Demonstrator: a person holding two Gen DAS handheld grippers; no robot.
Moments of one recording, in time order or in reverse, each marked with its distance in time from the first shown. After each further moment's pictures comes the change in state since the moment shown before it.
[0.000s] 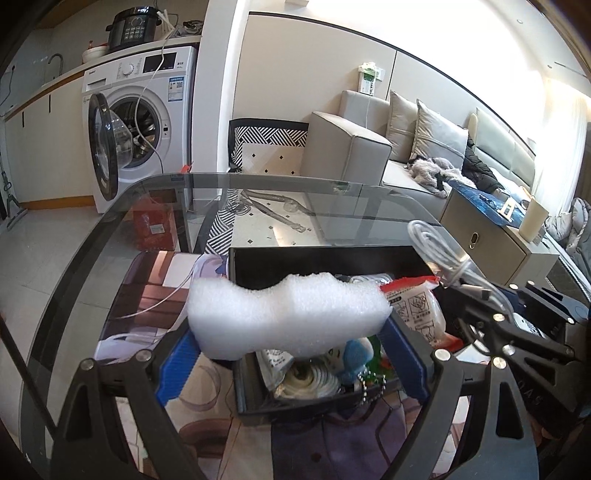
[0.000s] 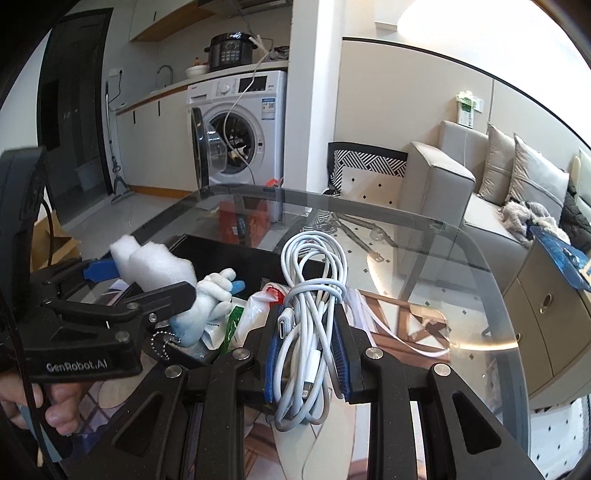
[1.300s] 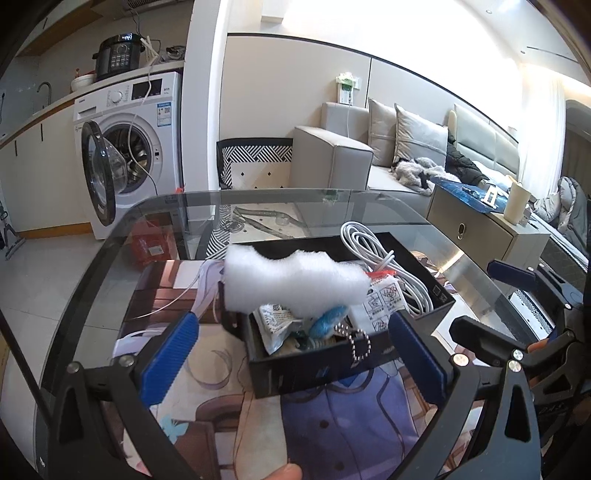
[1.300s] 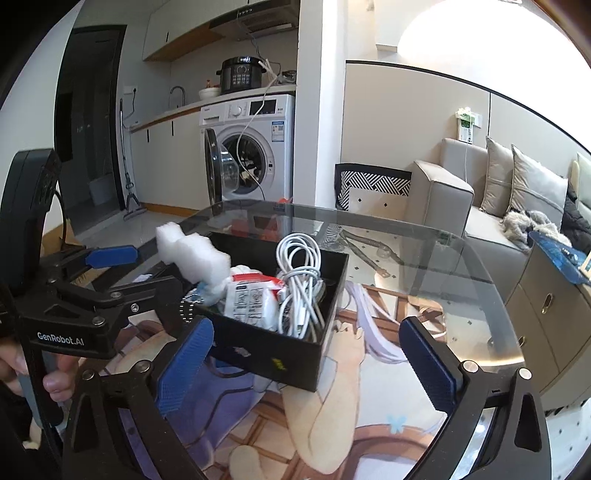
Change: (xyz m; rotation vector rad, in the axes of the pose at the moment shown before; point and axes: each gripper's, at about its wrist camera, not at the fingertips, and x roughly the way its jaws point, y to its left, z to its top) left arm -0.043 0.002 -0.024 0.088 -0.070 -0.022; right arm -0.048 -0.006 -0.042 0.019 -0.112 0.039
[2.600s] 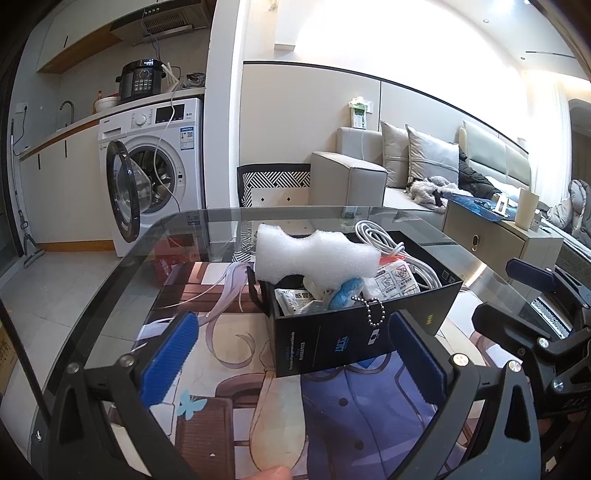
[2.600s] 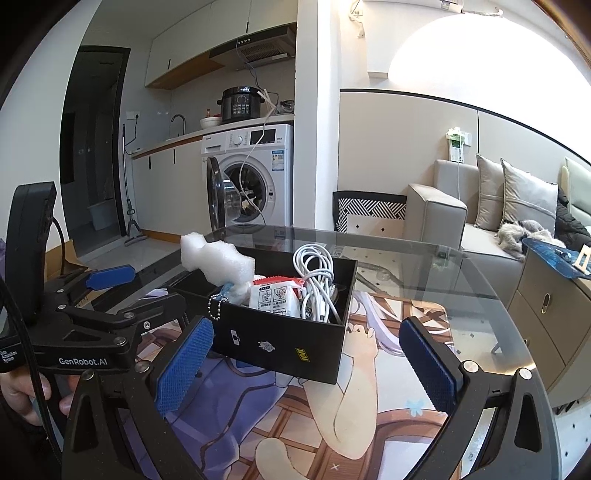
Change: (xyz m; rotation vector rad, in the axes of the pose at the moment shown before) left arm -0.020 0.000 -0.035 0.007 -0.123 0.089; right arm -0.027 0.020 -0.024 0.018 -0.131 -0.008
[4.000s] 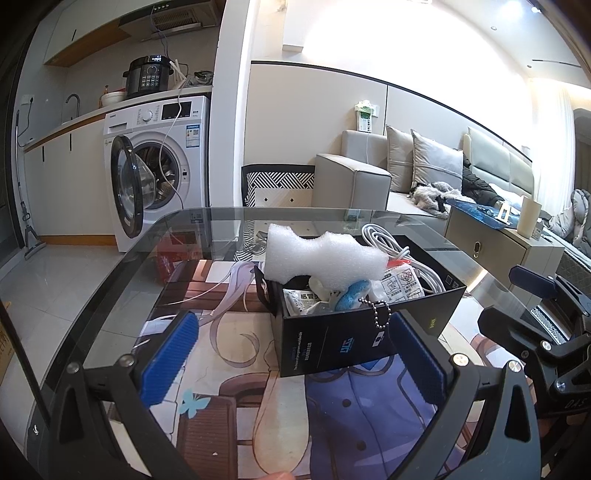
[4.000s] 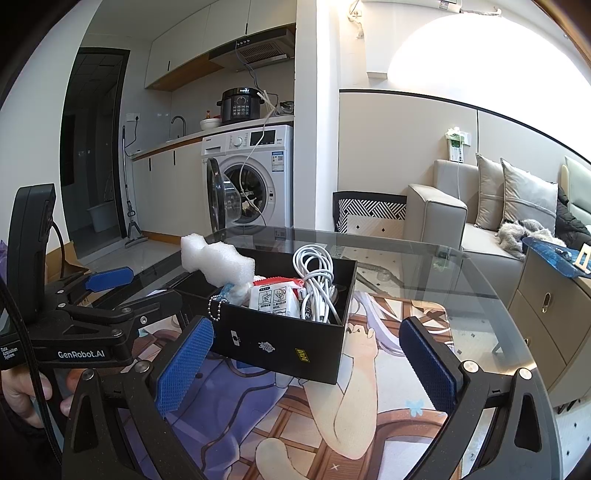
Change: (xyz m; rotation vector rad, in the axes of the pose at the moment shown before) left arm -0.001 0.003 -0.001 -0.026 -0.007 0.002; right arm -0.002 0.001 -0.001 0.001 -0.004 0.000
